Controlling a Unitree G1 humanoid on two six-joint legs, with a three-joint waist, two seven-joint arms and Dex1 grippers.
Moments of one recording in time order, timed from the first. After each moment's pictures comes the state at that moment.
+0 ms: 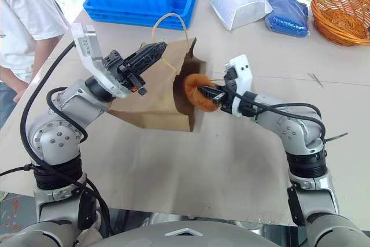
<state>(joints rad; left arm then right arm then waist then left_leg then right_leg) -0.42 0.49 0.23 -0.42 -0.98 0.73 -0.47 -0.53 -0.33 0.10 -0.28 0.79 0.99 0.40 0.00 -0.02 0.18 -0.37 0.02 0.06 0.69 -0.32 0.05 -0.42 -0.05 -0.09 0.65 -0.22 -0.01</state>
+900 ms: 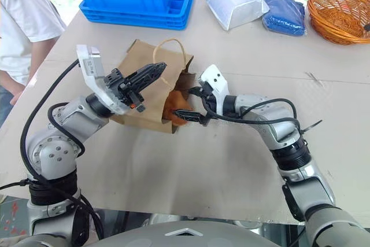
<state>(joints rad) -0.28 0.52 0.24 -0.46 -0.99 0.72 -0.53 -0.57 -0.34 0.29 -0.18 0.51 0.75 0.71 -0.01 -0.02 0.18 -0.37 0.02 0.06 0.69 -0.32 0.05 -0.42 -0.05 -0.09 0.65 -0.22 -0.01</state>
